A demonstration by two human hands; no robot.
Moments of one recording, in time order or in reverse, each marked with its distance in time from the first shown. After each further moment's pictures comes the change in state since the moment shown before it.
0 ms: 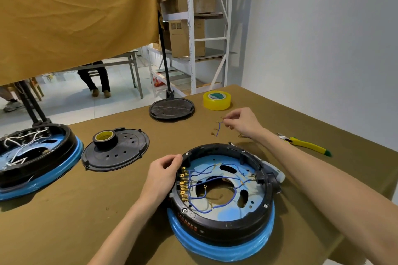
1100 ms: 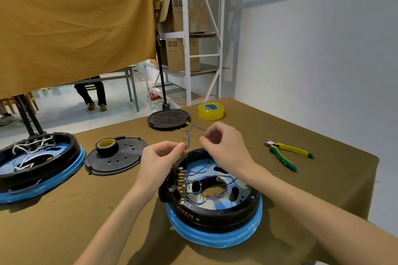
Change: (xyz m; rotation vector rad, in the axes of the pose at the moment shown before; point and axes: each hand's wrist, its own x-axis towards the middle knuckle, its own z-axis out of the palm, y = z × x) left_hand -0.024 0.053 -0.016 -0.092 0.022 0.264; right_hand -0.149 -0.090 0.016 0.087 0.164 -0.288
